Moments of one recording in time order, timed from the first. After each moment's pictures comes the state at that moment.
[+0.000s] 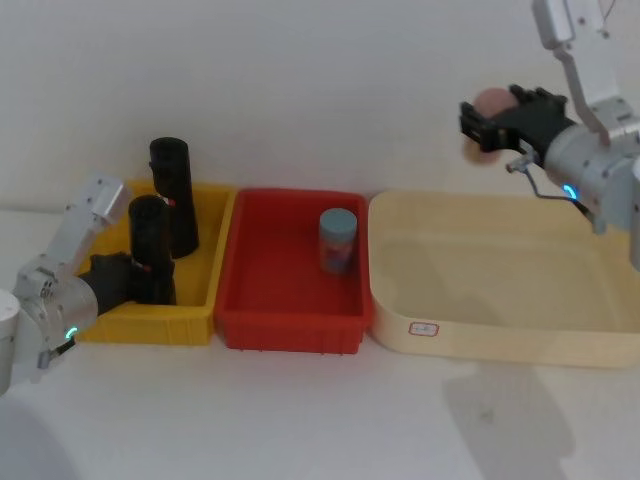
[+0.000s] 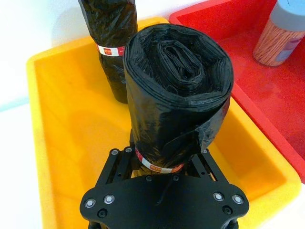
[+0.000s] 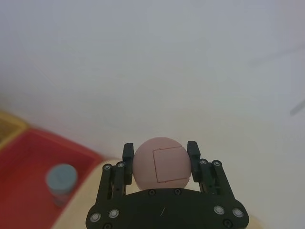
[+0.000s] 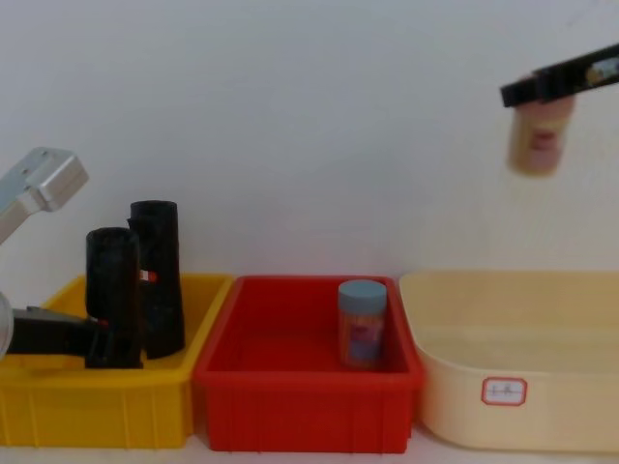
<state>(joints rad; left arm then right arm) -0.42 0.39 0.34 -1.30 -0.30 0.39 -0.28 0.56 0.26 -0.27 -1.58 0.08 0.64 0.17</state>
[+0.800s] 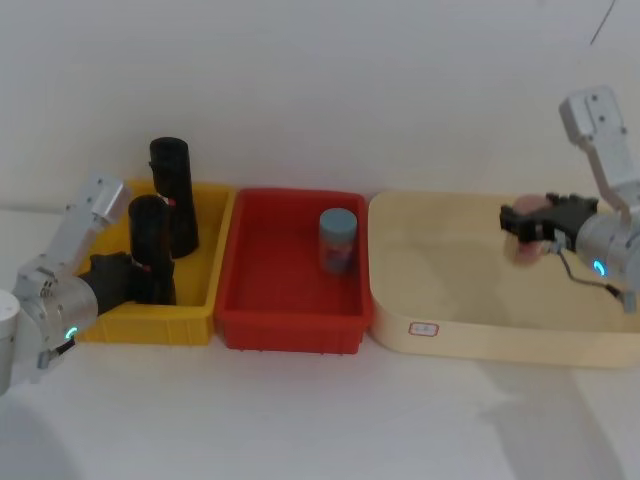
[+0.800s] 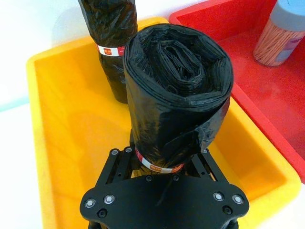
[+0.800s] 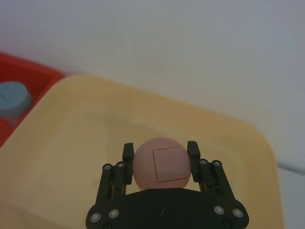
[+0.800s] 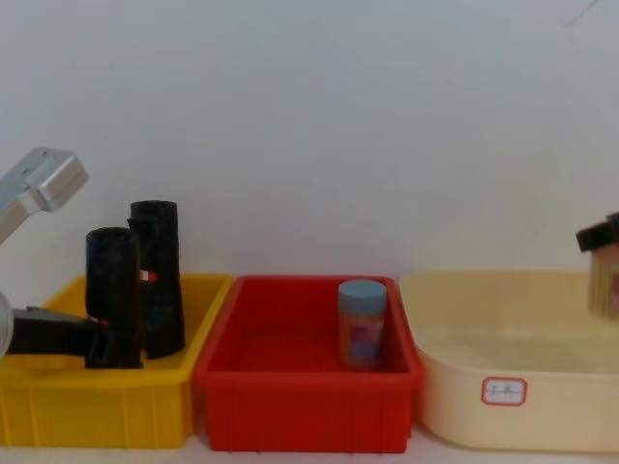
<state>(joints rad) -0.42 0.39 0.34 -1.30 -0.30 0.39 -0.28 0.46 0.30 -0.20 -1.50 0.08 0.75 0.18</state>
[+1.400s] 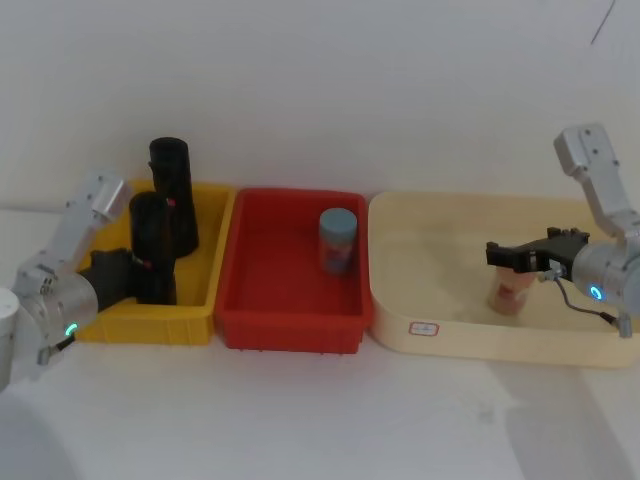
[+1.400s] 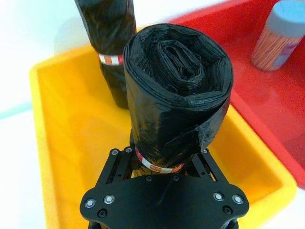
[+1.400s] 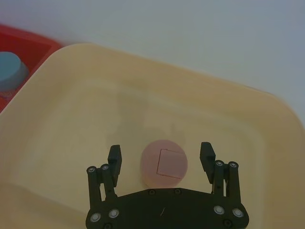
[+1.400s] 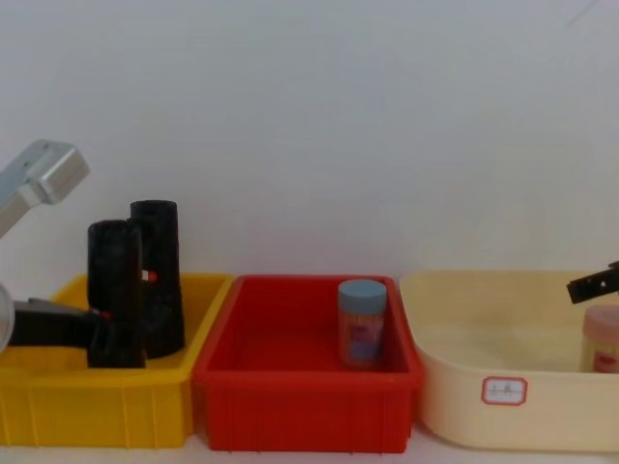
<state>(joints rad) -0.43 0.39 0.34 -1.31 -0.29 0.38 -0.28 0.45 0.30 -0.19 -1.42 0.10 0.76 0.23</state>
